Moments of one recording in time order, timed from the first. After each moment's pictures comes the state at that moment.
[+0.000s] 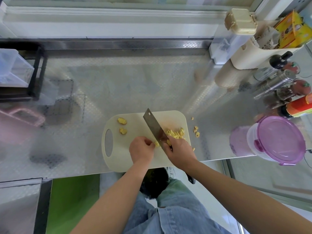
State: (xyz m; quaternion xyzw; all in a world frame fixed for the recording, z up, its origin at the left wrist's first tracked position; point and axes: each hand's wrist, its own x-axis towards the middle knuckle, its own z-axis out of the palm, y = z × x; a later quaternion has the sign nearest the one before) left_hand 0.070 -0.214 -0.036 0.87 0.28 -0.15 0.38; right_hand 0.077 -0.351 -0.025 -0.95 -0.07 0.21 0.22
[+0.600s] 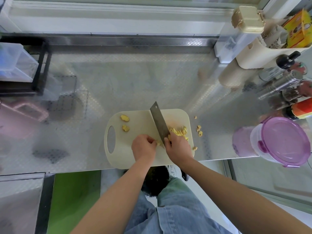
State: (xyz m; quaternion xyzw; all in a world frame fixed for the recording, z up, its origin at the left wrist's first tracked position) left_hand 0.069 -0.214 -0.036 0.86 0.29 -0.15 0.39; right_hand 0.080 -0.336 -0.029 -0.95 -0.03 0.21 0.21
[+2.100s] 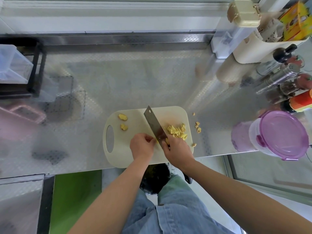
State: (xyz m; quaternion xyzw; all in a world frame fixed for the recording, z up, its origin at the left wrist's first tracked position) left_hand 0.068 -0.211 -0.039 0.86 0.29 -0.15 0.40; right_hand 0.067 -0.337 -0.023 -0.95 -0.04 0.22 0.21
